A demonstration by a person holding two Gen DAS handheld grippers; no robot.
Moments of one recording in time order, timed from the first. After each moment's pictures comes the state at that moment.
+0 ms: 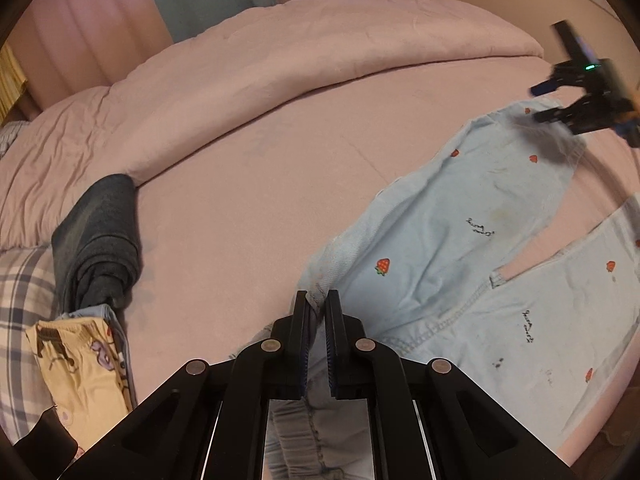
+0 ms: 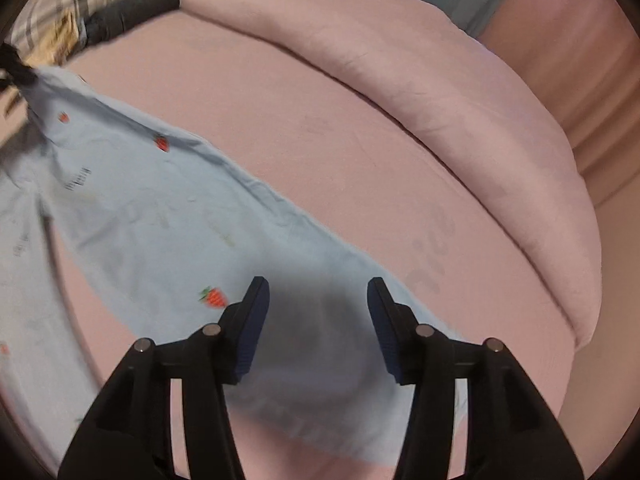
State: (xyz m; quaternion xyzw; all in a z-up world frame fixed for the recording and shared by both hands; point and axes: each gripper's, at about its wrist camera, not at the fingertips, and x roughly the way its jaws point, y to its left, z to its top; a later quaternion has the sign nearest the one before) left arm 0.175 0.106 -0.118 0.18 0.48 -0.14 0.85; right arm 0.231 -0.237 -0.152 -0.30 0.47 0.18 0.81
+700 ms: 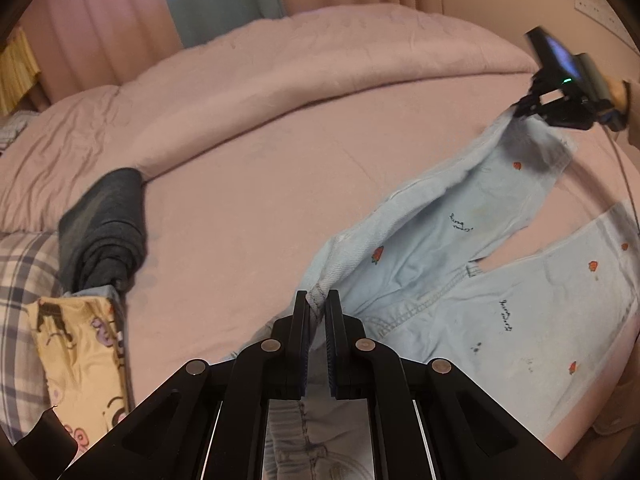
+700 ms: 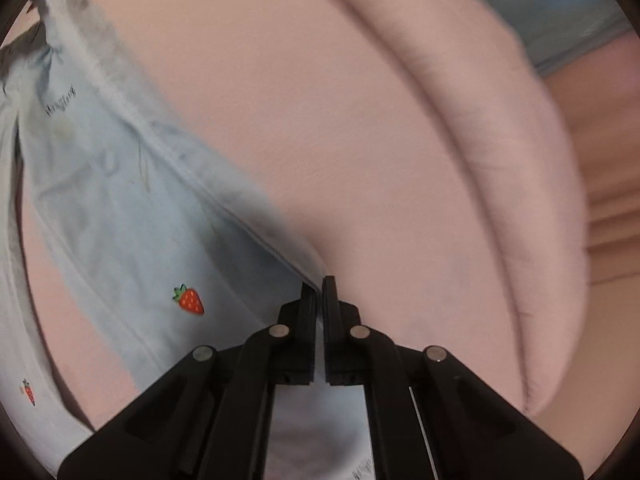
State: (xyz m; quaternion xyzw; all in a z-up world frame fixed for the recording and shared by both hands) left arm 0.140 0.116 -0.099 0.16 0.45 -0.14 0.87; right arm 0.256 -0.198 -0.164 -0.42 0.47 0.22 0.75
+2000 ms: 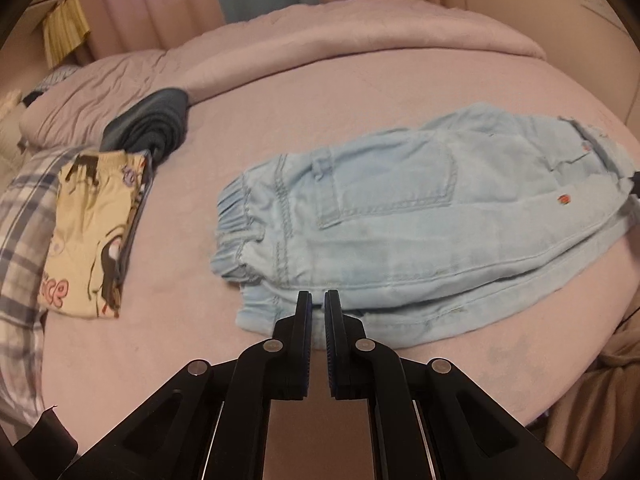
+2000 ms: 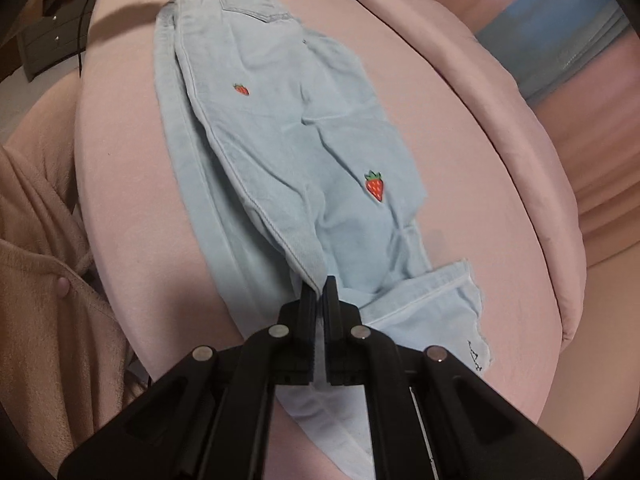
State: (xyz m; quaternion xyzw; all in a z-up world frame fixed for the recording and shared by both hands) left arm -0.005 0.168 -0.163 0.14 0.45 -0.10 0.88; right arm -0.081 -0.179 -0.178 -0.41 0.42 0.26 0.77
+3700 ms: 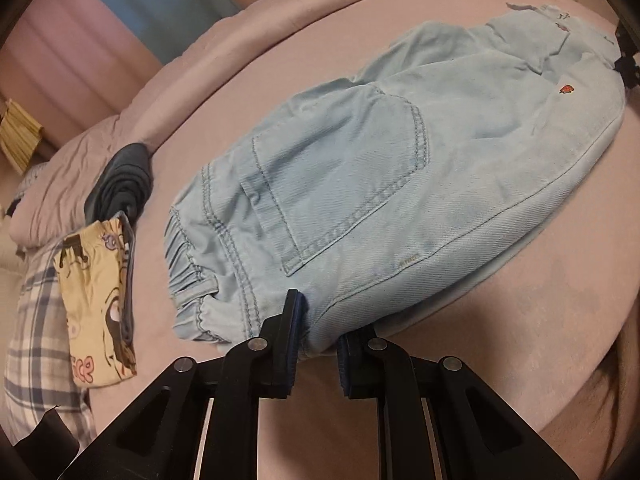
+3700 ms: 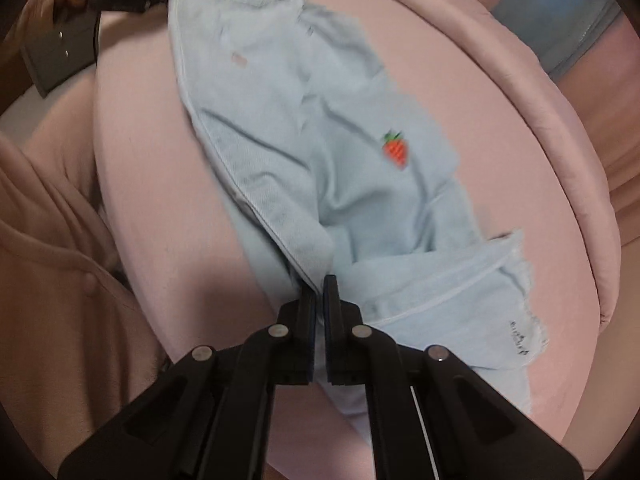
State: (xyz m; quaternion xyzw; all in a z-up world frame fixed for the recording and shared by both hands) left arm -0.016 0.134 -0.206 0.32 0.43 -0.13 0.83; right arm -0.093 -0.156 -0.215 -0.35 0.47 0.28 0.76
